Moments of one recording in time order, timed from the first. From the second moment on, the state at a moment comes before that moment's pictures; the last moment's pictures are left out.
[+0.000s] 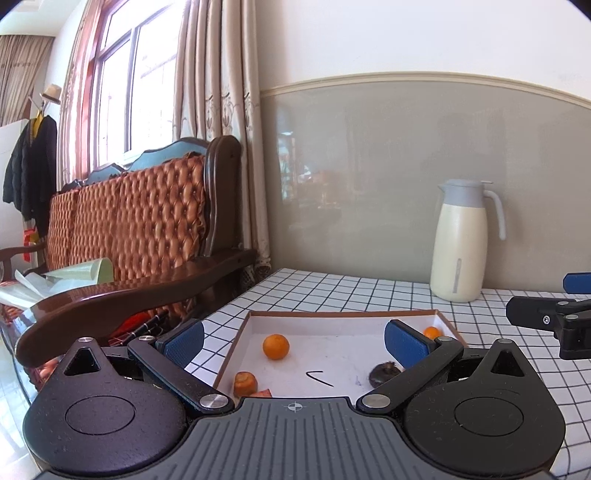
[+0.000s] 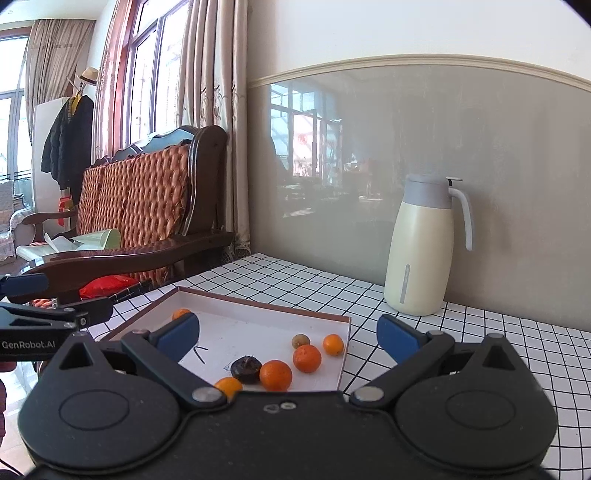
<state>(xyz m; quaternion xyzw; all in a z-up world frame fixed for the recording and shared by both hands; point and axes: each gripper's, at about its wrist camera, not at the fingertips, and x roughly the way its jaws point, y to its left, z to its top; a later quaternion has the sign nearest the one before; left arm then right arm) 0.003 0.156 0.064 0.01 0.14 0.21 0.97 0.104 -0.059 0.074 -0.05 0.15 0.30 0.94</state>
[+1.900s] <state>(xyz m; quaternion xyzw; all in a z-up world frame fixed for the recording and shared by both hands) -0.126 0.091 0.019 0.02 0.12 0.20 0.97 -0.023 -0.137 0.033 -0.06 0.15 0.23 0.96</state>
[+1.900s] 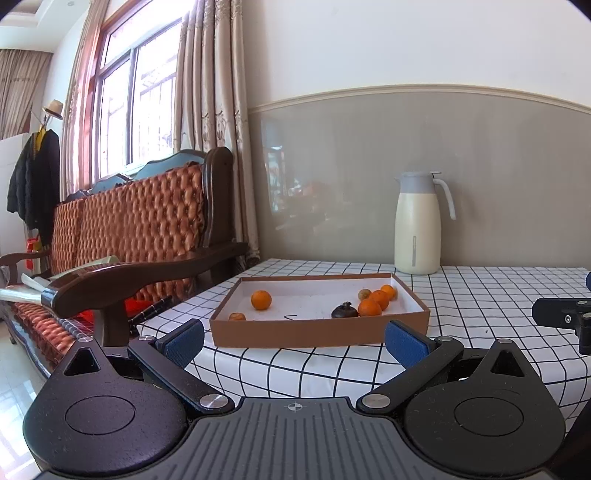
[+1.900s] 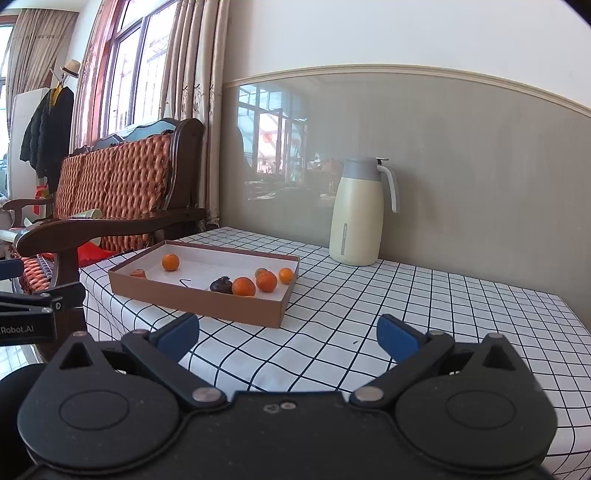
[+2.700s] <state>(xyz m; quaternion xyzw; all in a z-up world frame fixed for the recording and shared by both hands) -0.127 0.091 0.017 0.03 0.11 0.19 0.97 -0.022 -0.136 0.032 -0.06 0.16 0.23 0.96</state>
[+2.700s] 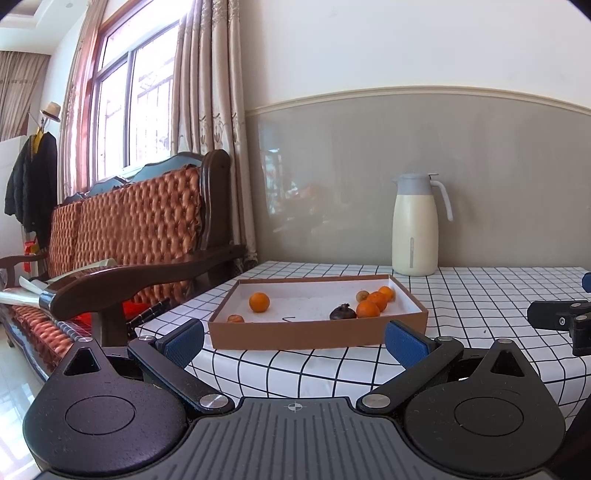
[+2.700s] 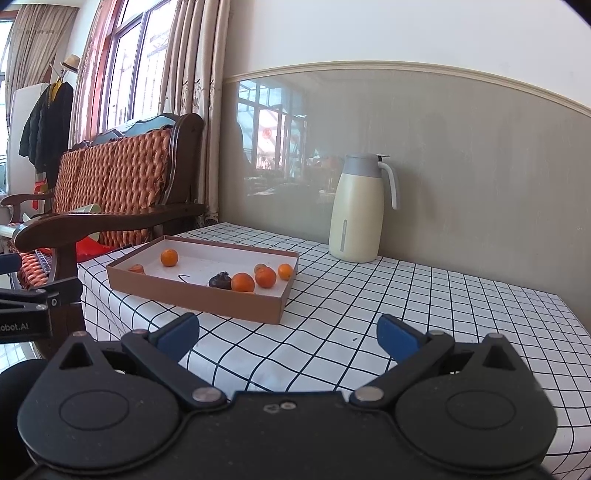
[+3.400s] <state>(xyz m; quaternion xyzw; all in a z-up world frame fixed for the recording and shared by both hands) -0.125 0.091 0.017 0.03 0.11 0.19 0.97 -0.021 -0.135 0.032 -0.06 0.16 0.23 0.96</state>
